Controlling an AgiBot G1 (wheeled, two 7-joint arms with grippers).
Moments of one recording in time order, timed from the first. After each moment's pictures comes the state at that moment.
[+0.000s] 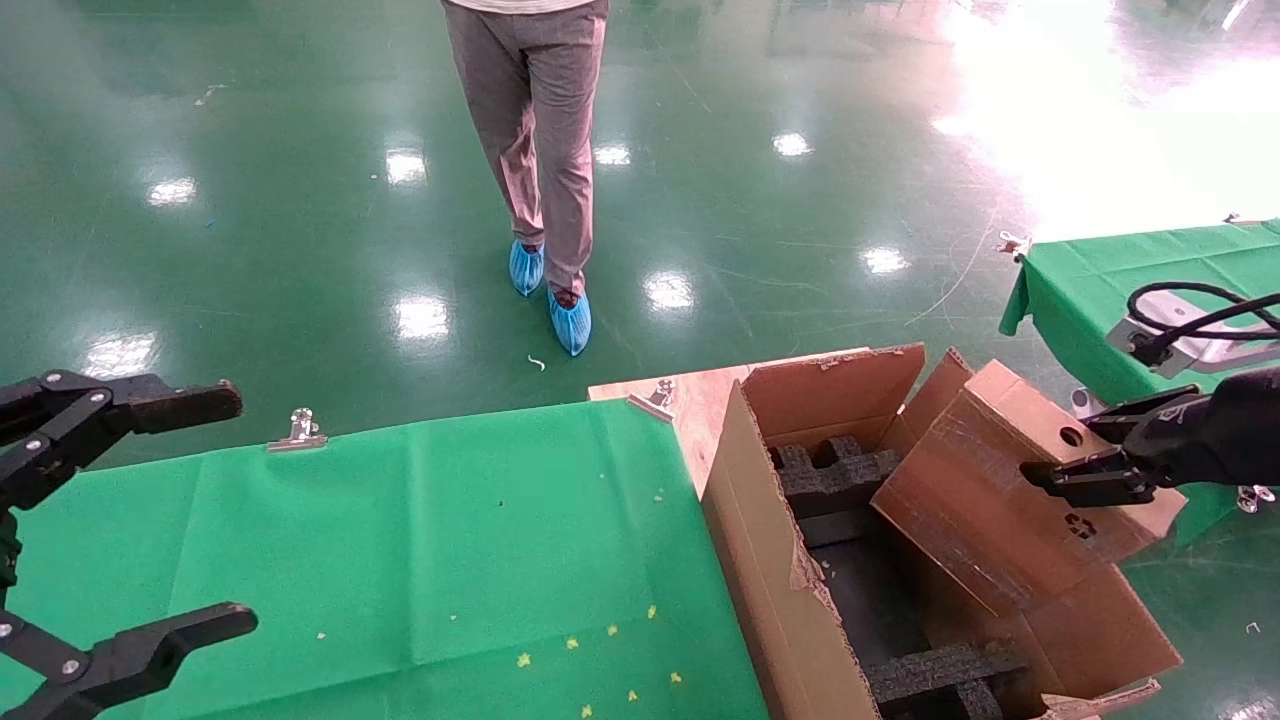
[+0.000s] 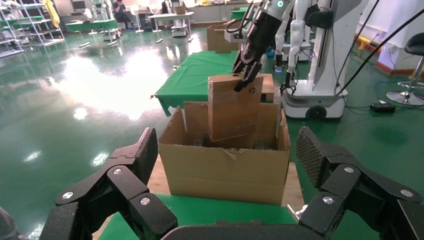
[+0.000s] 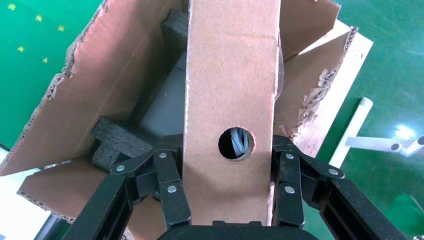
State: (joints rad) left arm -1.09 0.59 0.34 -1.26 0.68 1.47 -0.15; right arm 2.38 -0.24 -1.85 1.01 -1.25 -1.29 0.65
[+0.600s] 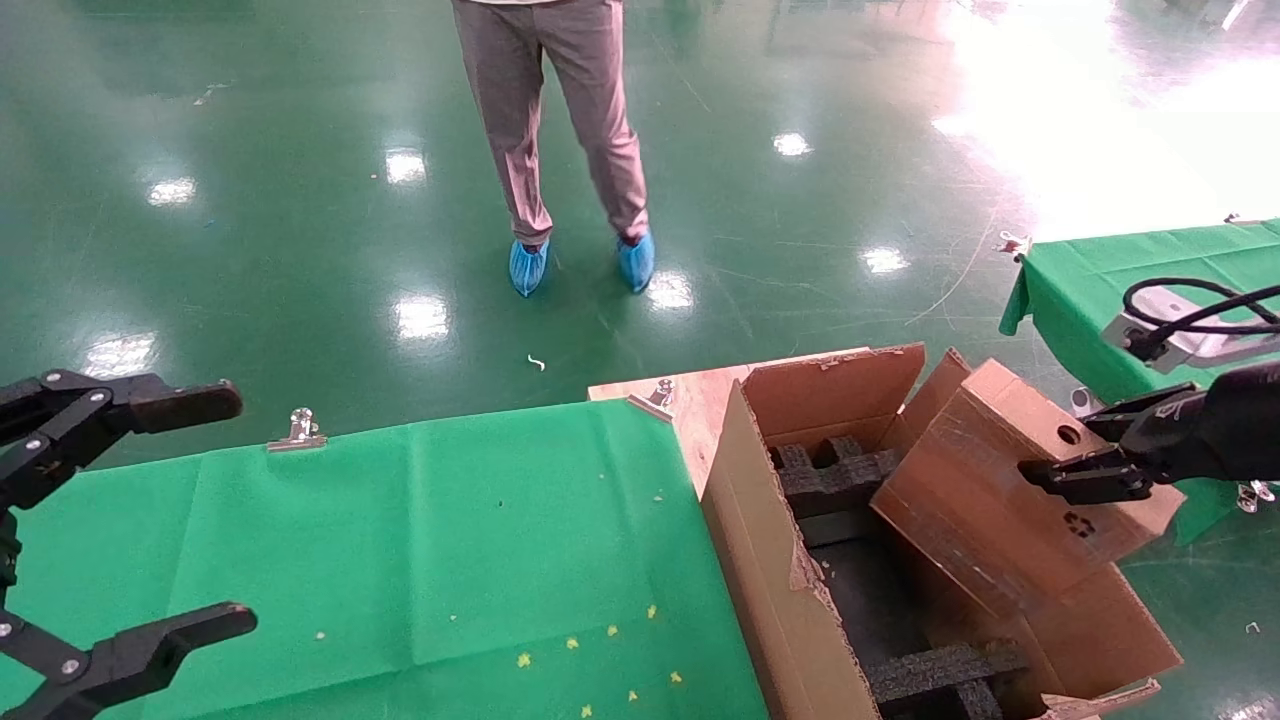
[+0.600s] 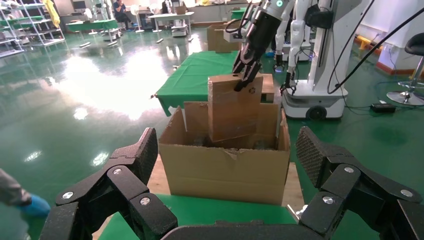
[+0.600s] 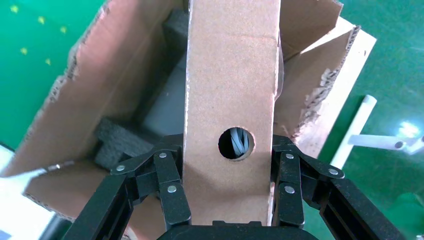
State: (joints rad) left arm -1.09 0.59 0.34 -1.26 0.68 1.47 -0.15; right arm 2.35 -0.27 -1.86 0.97 -1.24 -1.28 0.69
